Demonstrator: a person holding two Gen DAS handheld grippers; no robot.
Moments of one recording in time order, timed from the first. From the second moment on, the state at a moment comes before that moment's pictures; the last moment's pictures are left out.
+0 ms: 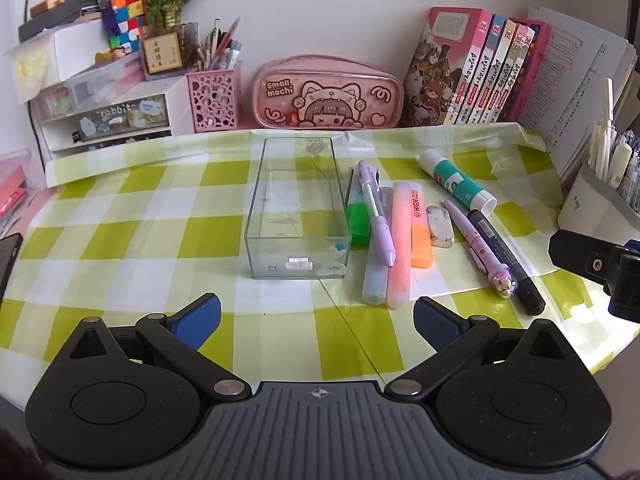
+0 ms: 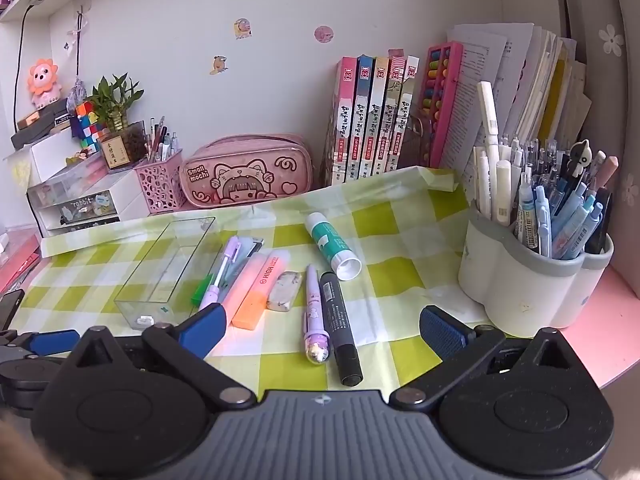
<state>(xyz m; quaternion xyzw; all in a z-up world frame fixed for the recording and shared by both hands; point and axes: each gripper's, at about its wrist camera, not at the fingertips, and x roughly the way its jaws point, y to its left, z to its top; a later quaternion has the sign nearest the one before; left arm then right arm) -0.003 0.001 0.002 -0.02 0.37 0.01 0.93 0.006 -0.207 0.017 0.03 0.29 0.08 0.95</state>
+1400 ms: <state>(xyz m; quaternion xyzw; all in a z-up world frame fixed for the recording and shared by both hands) -0.002 0.005 0.005 -0.02 0.36 0.01 0.93 0.009 -0.204 0.016 0.03 0.29 0.09 0.95</state>
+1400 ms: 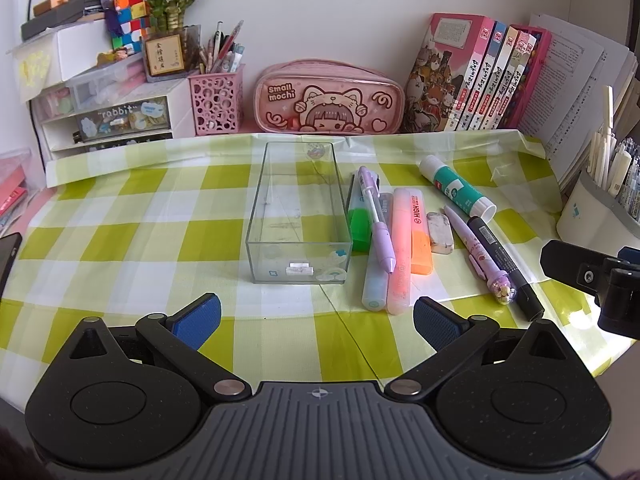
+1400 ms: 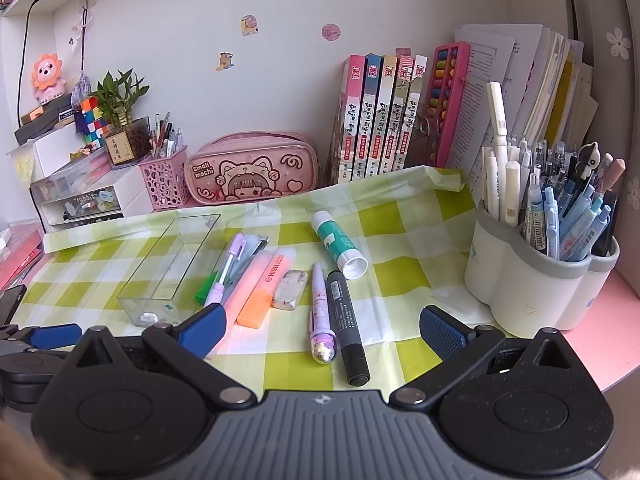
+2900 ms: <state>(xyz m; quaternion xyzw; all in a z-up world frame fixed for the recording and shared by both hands) 0.013 0.014 -0.013 -0.05 0.31 0.01 0.95 0.027 -0.207 0.007 0.04 0.27 0.12 0.95</state>
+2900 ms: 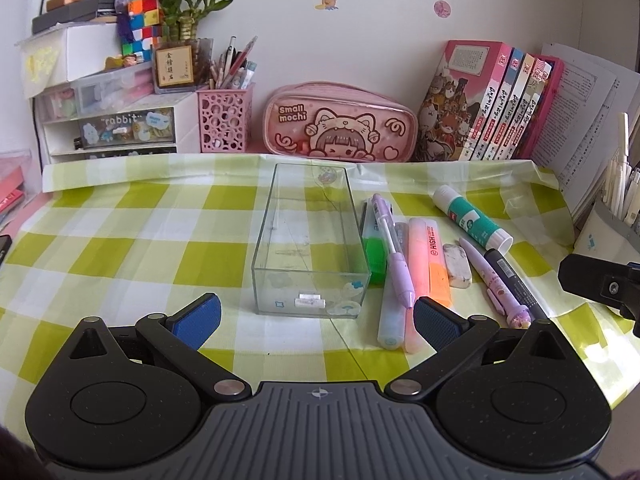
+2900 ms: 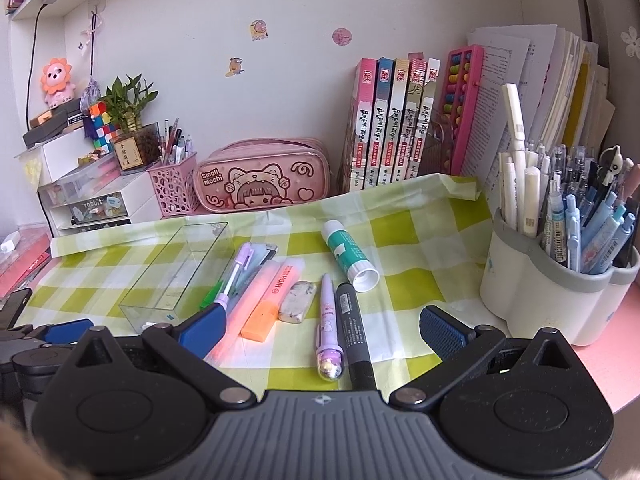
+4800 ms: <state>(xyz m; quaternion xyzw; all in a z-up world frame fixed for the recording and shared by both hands) 0.072 0.028 -0.049 -0.02 0.31 0.02 0.95 0.139 -0.165 -0.029 0.16 0.36 0.23 0.89</state>
